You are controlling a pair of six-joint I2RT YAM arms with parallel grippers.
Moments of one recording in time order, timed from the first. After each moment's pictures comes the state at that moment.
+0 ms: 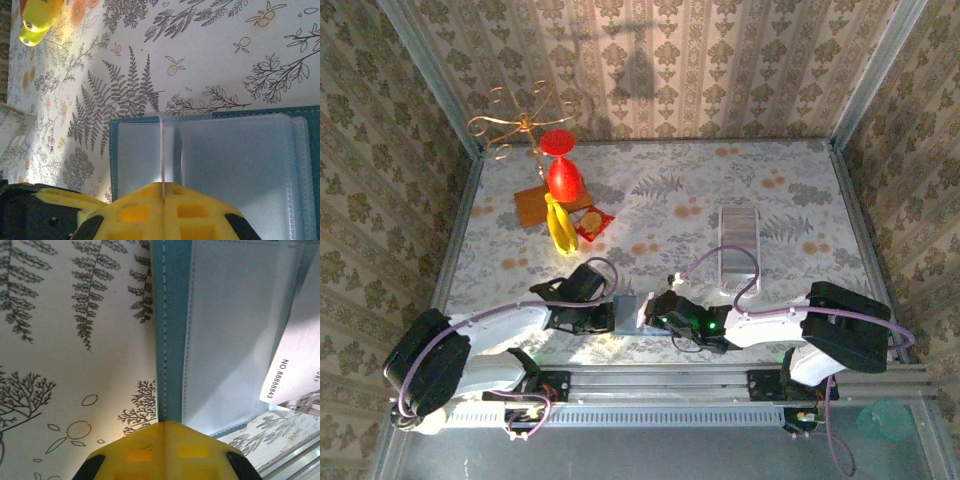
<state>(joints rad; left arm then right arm) -0.79 1.20 0.46 -0.43 0.32 -0.73 1.14 1.50 0.54 0.24 0.31 1.27</state>
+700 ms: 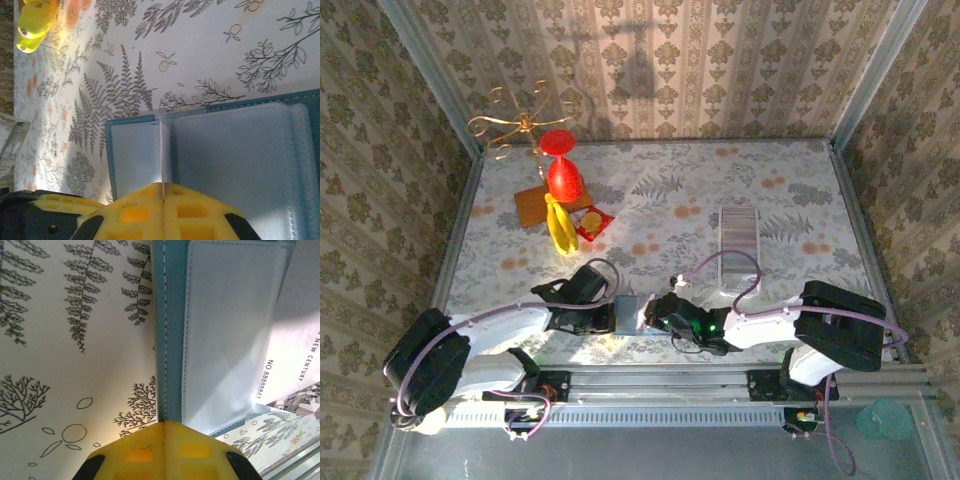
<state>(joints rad) -0.82 1.20 0.46 -0.42 0.30 -0.74 1.14 1.53 0.51 0.32 0.30 1.34</state>
